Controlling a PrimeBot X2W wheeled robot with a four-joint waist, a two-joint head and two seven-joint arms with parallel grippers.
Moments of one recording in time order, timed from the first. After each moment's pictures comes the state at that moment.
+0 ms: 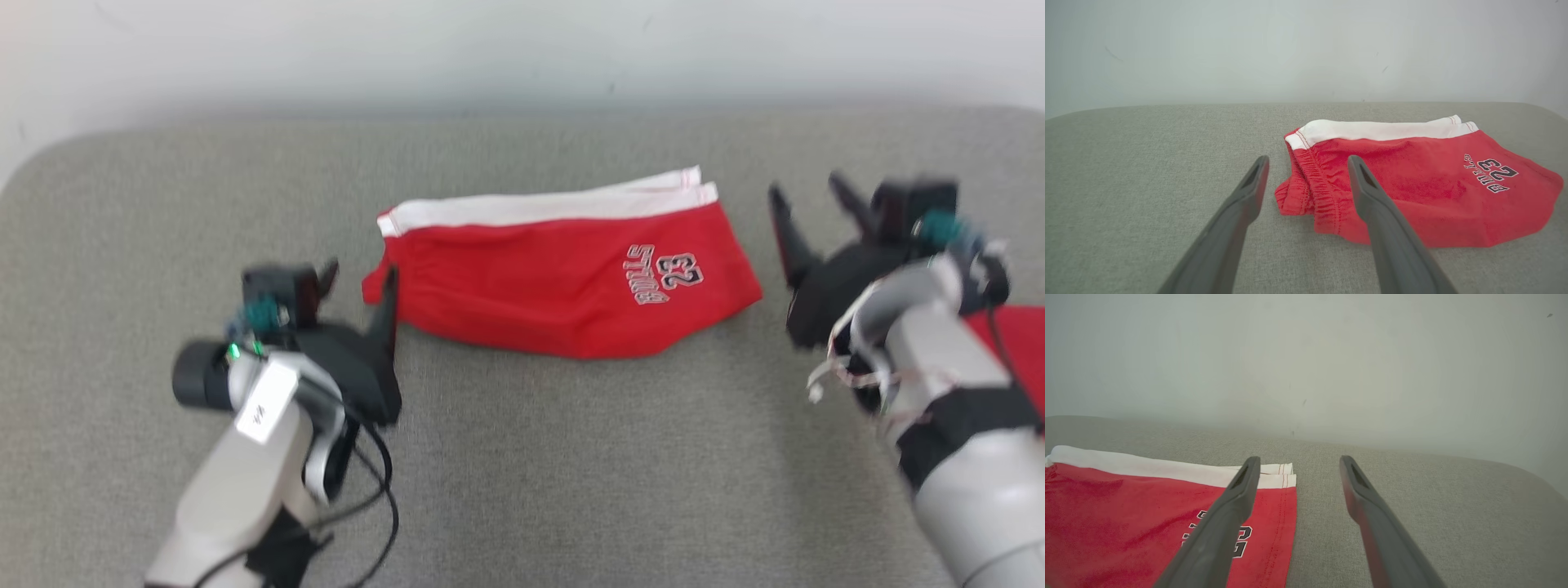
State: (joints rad) left arm -0.72 0.08 -0.49 0.75 -0.39 0.04 -0.06; right arm -0.79 -0.19 0.26 0.85 0.37 0.07 -0.13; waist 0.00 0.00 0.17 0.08
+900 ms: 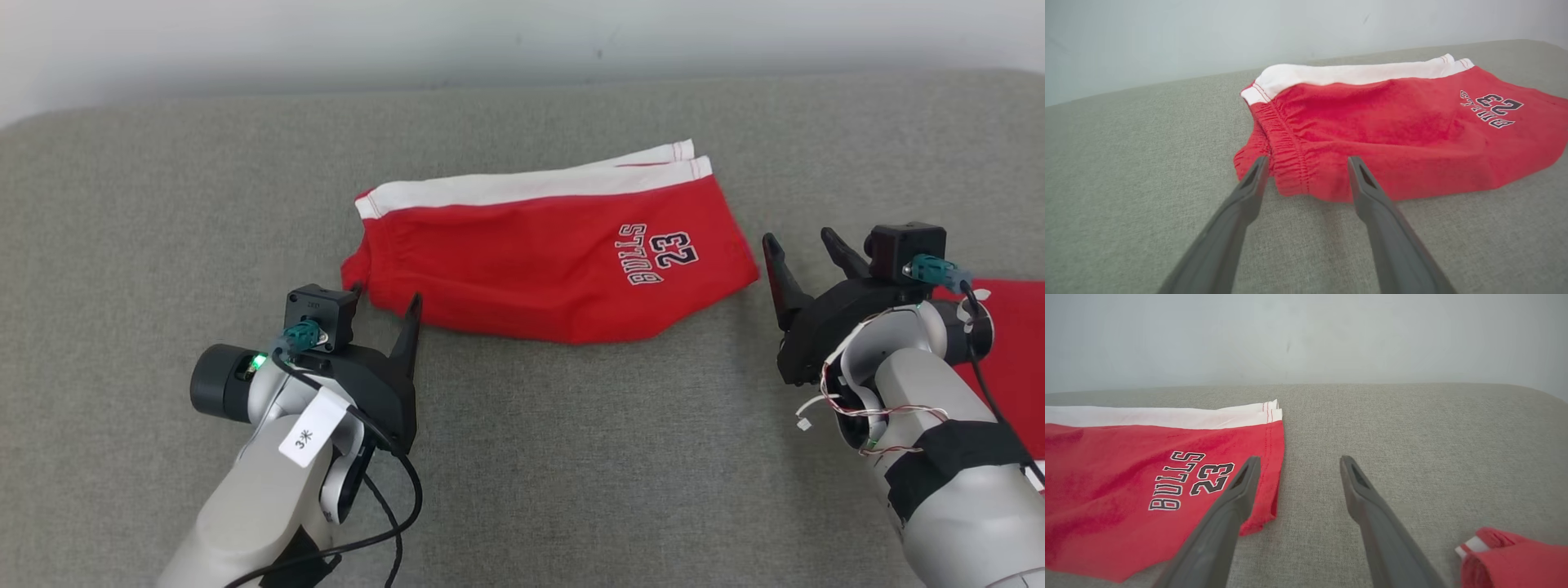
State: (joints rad) left arm -0.67 0.10 -0.57 0.73 -0.32 0.04 -0.05; right arm -0.69 -0.17 0.23 0.84 0.41 0.04 -0.10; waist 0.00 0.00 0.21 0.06
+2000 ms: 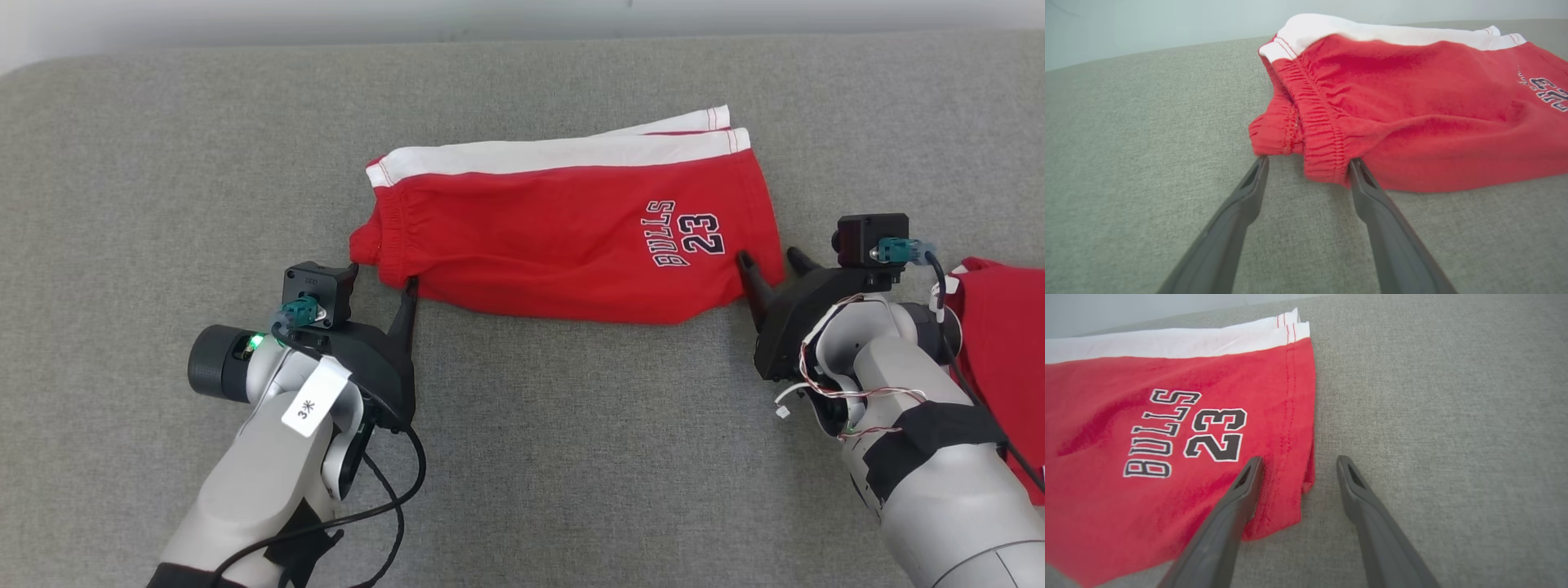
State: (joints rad) left arm -0.74 0.07 -0.57 0.82 -0.32 0.03 -0.07; right arm -0.76 -0.11 0.25 0.96 0.46 0.06 0.02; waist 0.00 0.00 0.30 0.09
